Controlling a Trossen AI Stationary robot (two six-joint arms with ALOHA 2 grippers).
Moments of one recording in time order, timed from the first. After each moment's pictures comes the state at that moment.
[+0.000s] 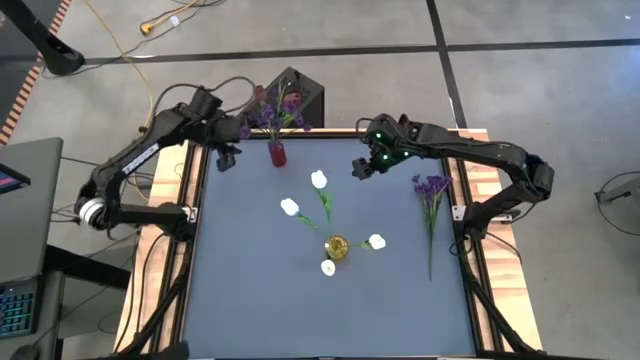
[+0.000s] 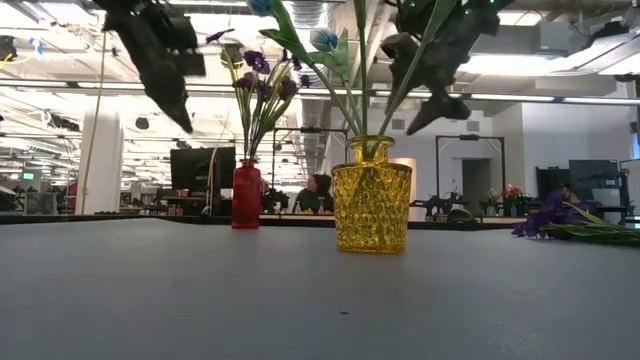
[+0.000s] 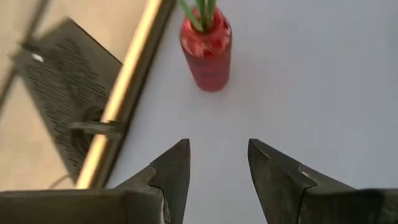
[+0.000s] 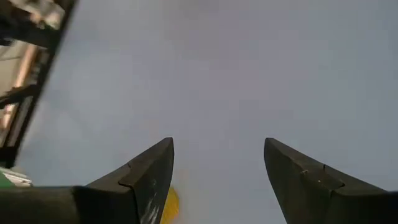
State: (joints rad) left arm 1.00 1.19 1.08 -0.90 0.25 0.63; right arm -0.43 1.46 1.23 -0.71 -0.21 0.65
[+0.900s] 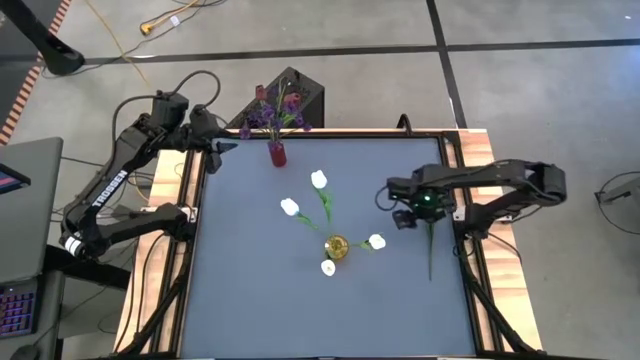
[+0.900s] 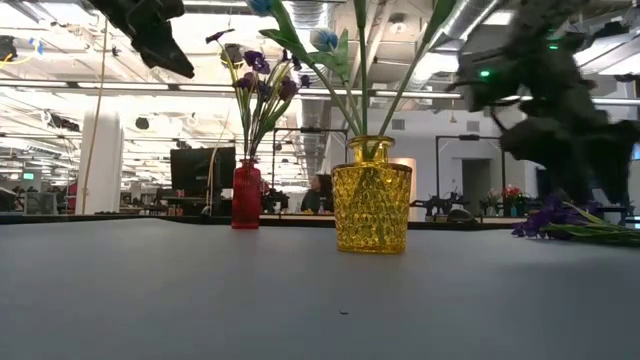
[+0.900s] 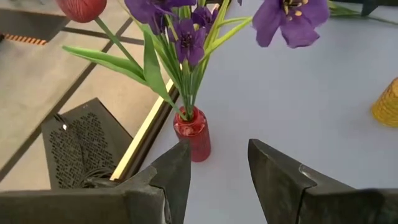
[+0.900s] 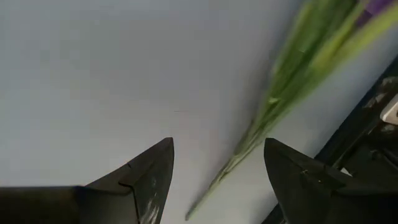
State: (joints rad) left arm 1.00 0.90 1.08 -0.83 0.41 0.45; right arm -0.23 1.33 0.78 -1.17 -0.17 1.05
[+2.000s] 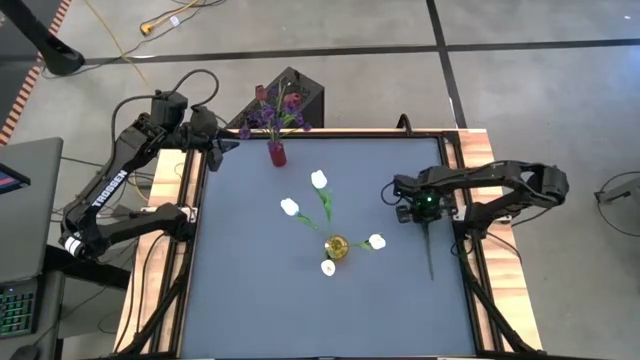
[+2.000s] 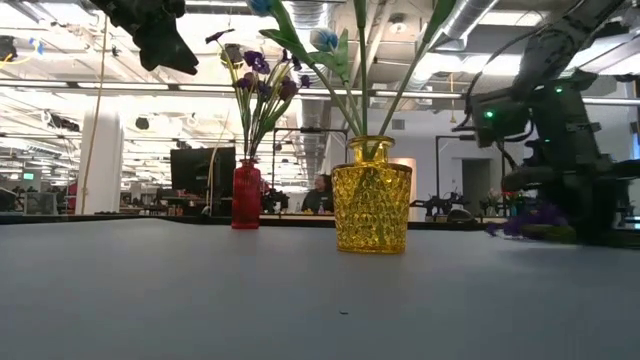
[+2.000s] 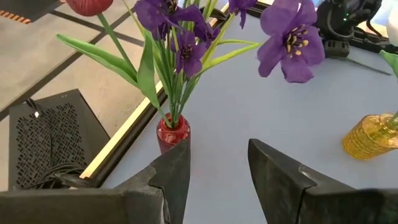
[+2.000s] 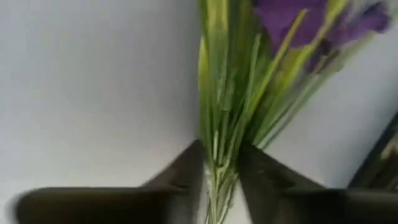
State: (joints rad) left arm 1.00 0.90 1.08 -0.80 0.46 0.27; right arm -0.38 1.35 0.58 -0.92 -0.06 1.06
